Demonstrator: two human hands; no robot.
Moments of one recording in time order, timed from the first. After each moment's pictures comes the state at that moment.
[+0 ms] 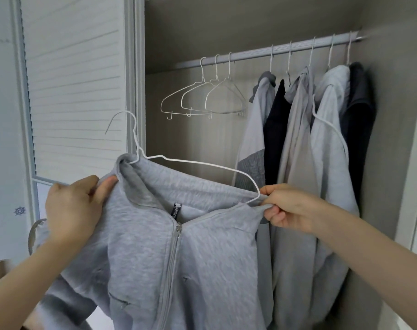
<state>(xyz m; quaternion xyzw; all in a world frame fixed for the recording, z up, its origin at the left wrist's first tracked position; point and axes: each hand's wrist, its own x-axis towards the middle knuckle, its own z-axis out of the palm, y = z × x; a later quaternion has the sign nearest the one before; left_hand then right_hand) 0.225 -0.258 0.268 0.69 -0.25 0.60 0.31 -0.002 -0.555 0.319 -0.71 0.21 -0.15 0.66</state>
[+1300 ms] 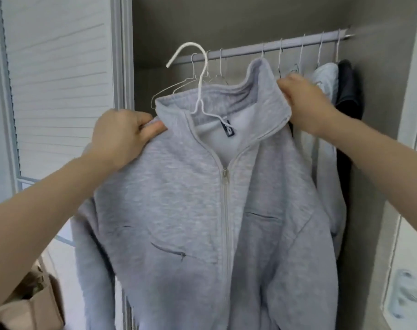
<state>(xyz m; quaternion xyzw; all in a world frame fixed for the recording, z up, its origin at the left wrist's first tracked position) 0.181 -0.323 0.392 0.70 -0.43 0.48 0.31 -0.010 -0.599 0.461 -0.87 0.10 -0.47 -0.12</state>
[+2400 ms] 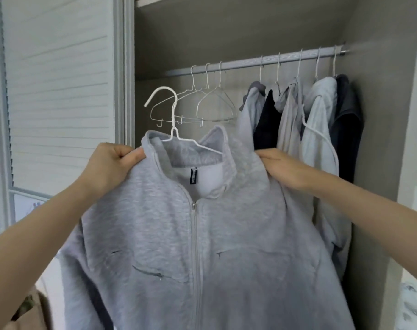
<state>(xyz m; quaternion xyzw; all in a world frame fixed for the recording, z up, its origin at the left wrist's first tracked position) 0.242 -0.319 0.355 0.72 -0.38 0.29 0.50 0.012 -0.583 0.385 -0.93 0.07 -0.28 0.23</state>
